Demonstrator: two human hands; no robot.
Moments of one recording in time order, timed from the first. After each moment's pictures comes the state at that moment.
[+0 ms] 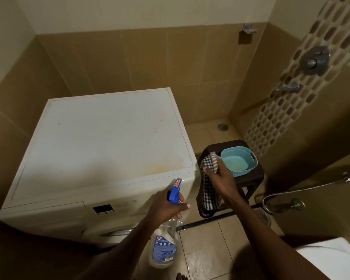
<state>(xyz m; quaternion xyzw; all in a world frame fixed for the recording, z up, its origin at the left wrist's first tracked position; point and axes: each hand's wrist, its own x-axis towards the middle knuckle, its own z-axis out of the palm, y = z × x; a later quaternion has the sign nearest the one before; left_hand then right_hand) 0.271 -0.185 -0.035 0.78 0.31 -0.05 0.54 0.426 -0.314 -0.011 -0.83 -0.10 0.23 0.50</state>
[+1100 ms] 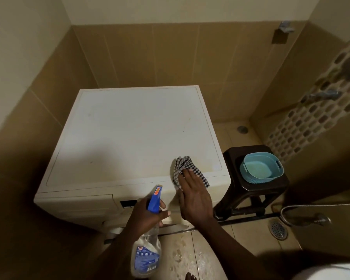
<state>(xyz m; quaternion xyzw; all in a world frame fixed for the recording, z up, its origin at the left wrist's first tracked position) 0.180 -0.104 -0.057 0.73 0.40 0.02 0.56 0.322 -0.219 -0.085 -0.86 -0.46 -0.01 0.22</state>
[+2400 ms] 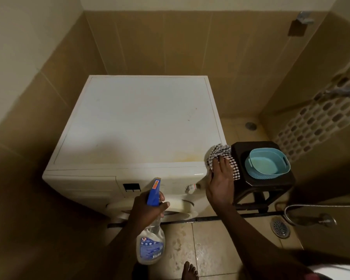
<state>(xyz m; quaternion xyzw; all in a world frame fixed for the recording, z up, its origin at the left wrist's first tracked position) 0.161 -0.128 -0.076 0.70 0.44 0.07 0.55 0.361 -0.250 -0.078 -0.91 -0.31 -0.03 0.27</state>
